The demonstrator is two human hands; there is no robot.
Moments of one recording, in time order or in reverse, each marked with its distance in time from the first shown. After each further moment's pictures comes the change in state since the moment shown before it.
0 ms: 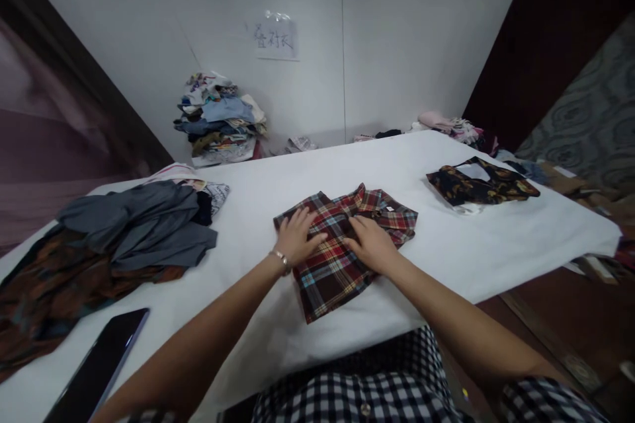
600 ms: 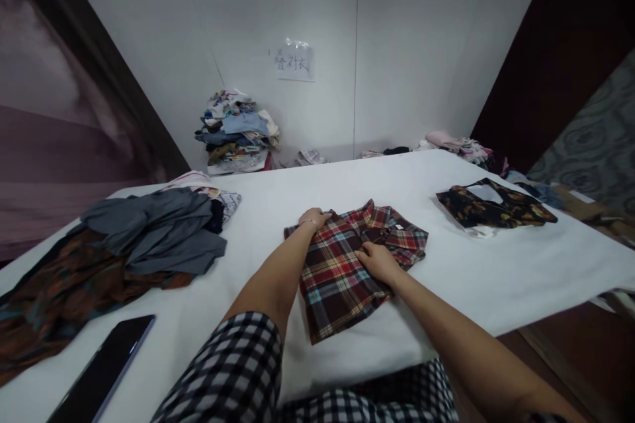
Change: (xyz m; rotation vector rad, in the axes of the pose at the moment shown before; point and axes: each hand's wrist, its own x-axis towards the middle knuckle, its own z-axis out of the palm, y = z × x) left_hand 0.108 -0.027 0.036 -0.118 -0.156 -0.383; right_hand 0.022 0.025 0.032 0.225 -0.037 0.118
